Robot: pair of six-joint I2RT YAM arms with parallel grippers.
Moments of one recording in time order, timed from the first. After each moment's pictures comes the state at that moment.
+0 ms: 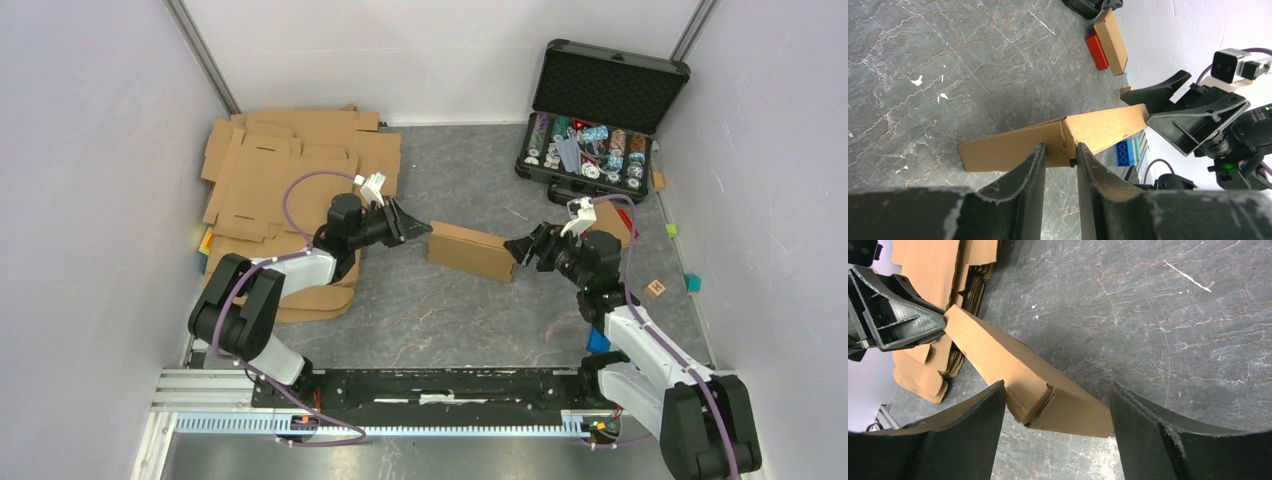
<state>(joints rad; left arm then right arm) -0.41 1.57 0.66 0.60 0.55 -0.82 0.21 0.94 0.31 0.34 -0.36 0.53</state>
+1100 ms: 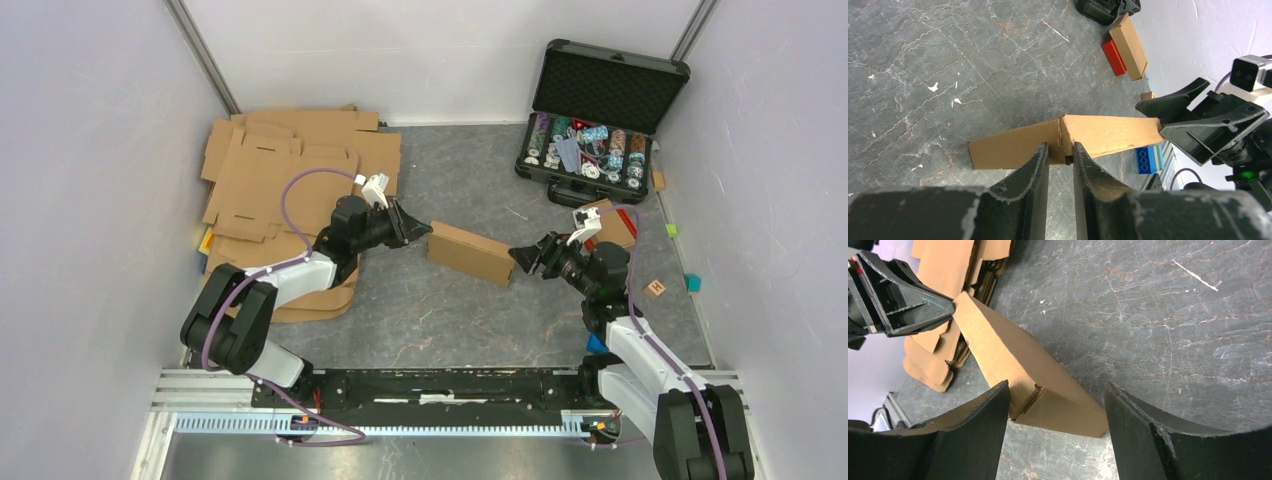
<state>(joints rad) -0.47 1.50 0.66 0.52 0.43 -0.73 0.13 0.91 0.22 0.45 -0.48 0.54</state>
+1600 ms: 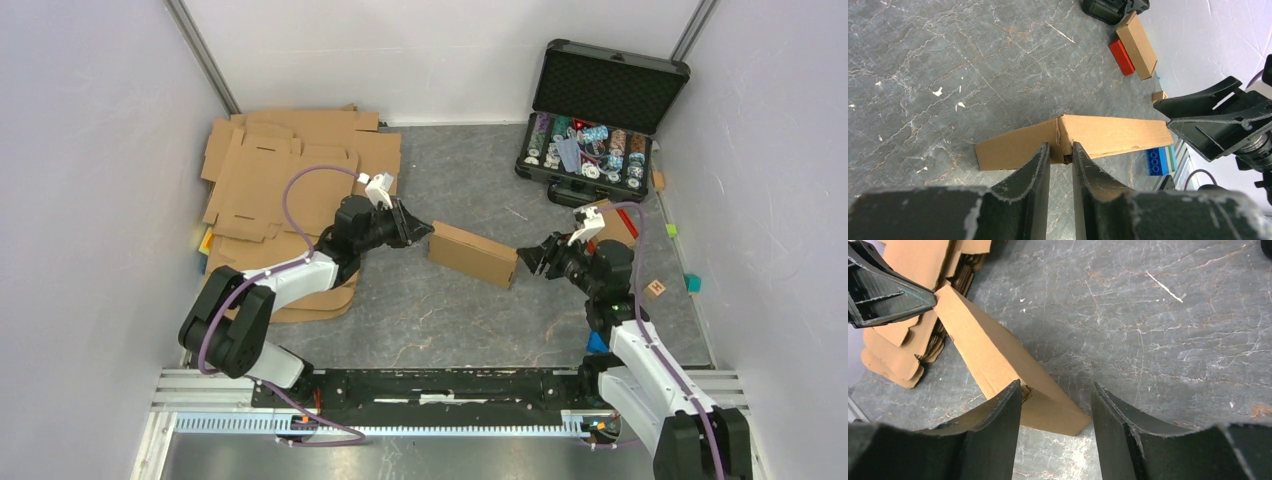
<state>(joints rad) -0.50 1.48 0.68 0.47 0.36 -0.68 0.13 0.81 0.31 0.22 -0.43 0.36</state>
